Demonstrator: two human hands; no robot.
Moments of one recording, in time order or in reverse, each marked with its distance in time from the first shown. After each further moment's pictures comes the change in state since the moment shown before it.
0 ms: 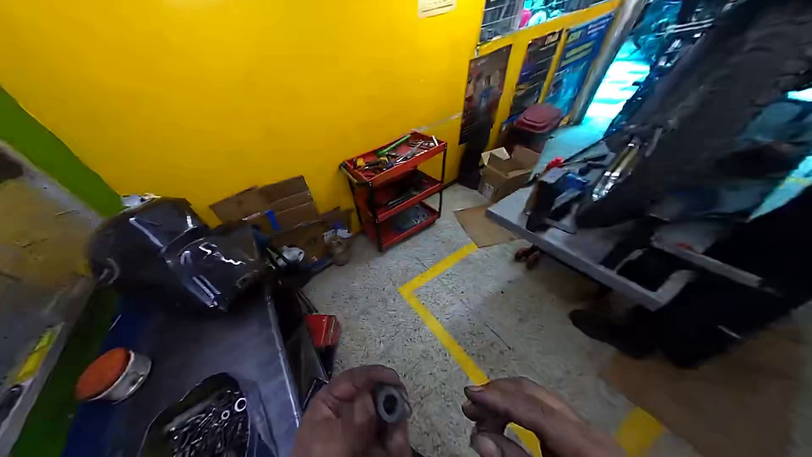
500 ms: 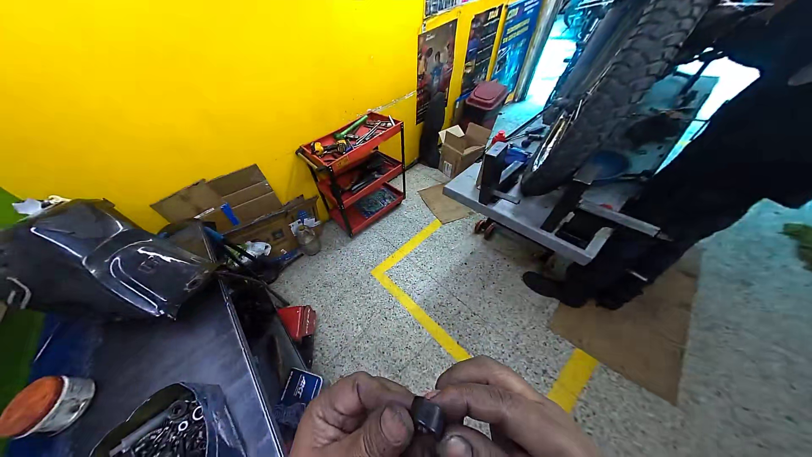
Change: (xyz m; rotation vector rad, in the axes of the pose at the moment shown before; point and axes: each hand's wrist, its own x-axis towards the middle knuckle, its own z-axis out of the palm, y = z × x) left_hand 0.005 -0.025 0.047 0.159 -0.004 -0.026; right_hand -0.007 -0.018 0.004 0.106 0.117 -0.058
